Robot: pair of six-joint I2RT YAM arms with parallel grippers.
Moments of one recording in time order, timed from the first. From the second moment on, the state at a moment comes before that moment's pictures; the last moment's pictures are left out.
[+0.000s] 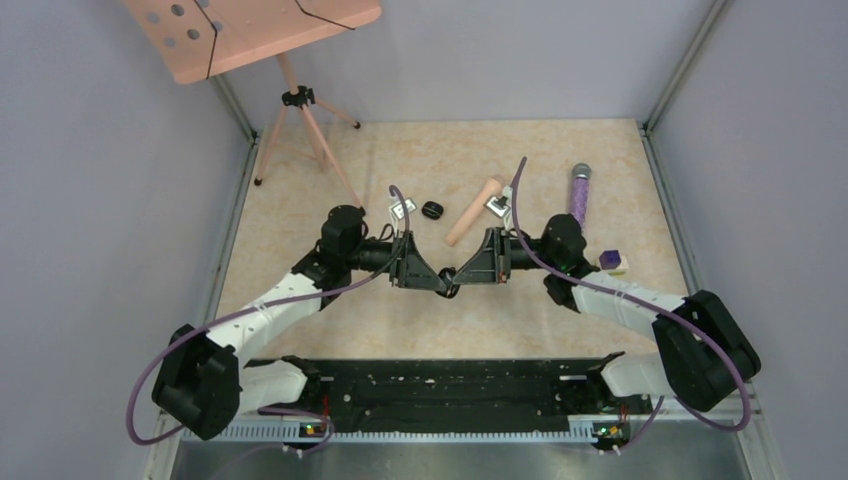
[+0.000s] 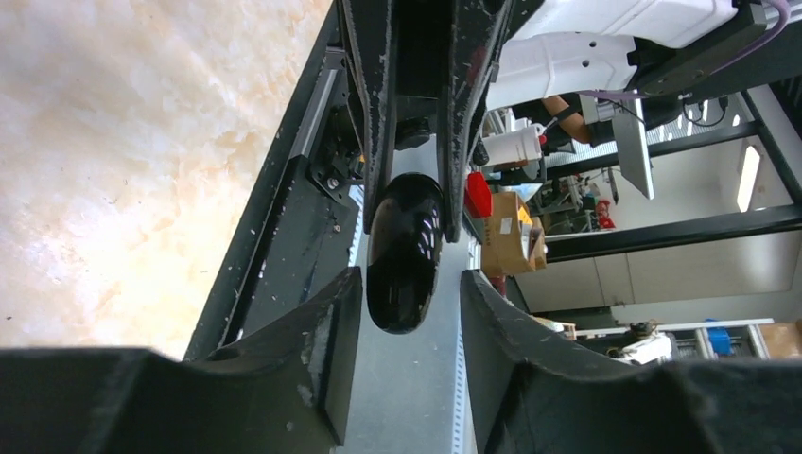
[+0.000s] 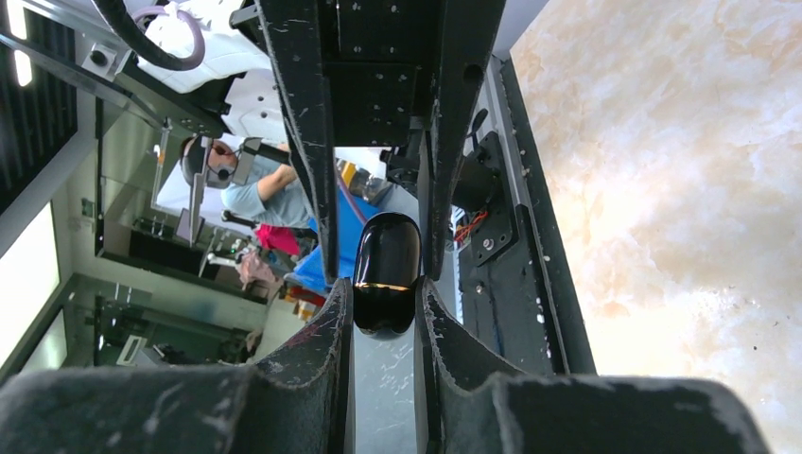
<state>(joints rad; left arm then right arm) -0.53 1.17 0.67 0.25 1.08 -0.87 0.54 1.30 0.54 0.85 -1.06 1.09</state>
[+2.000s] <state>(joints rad) -0.50 1.20 0.62 0.57 0.94 -1.14 0.50 1.00 0.39 0.75 -0.70 1.09</state>
